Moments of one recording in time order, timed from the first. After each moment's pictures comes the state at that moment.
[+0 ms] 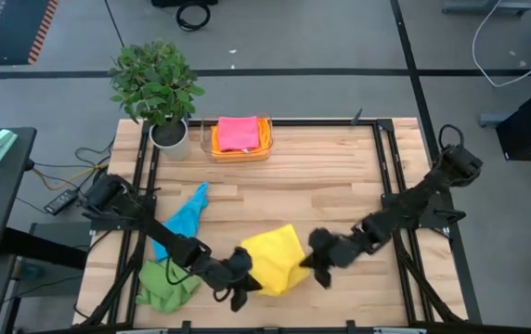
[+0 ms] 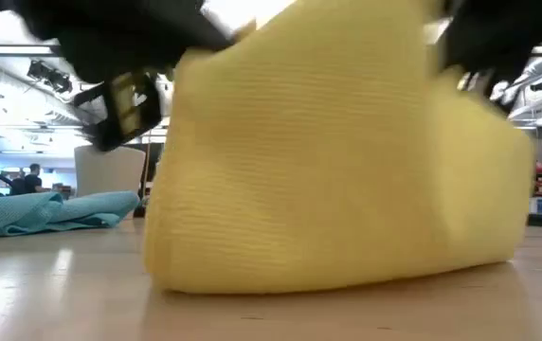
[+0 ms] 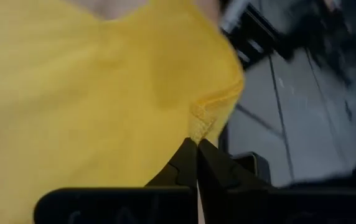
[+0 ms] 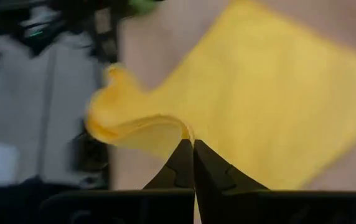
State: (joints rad) left arm -0.62 1.81 0.95 0.36 -0.27 -0.93; right arm 0.59 1.49 0.79 0.03 0.26 0.96
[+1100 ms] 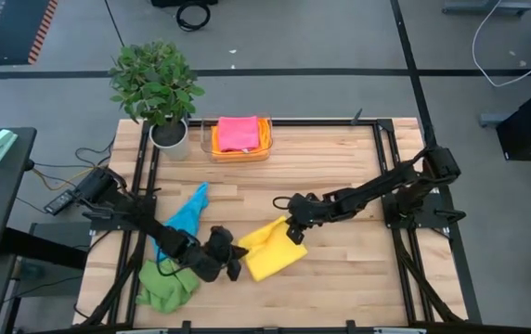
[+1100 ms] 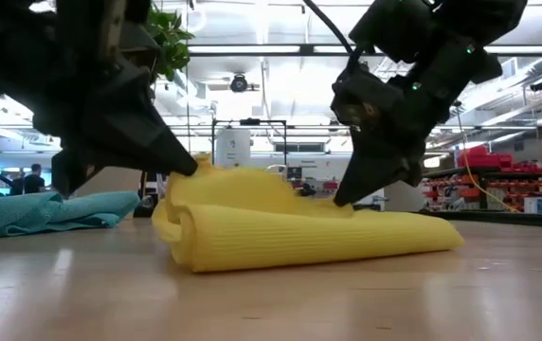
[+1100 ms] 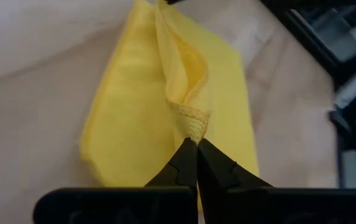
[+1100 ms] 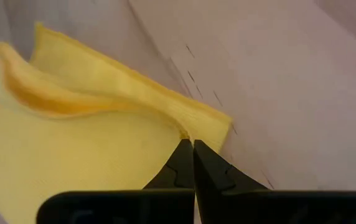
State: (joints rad) left arm -0.61 1.73 0.72 0.31 -0.67 -1.17; right arm 0.18 1.67 0.79 -0.01 0.18 0.73
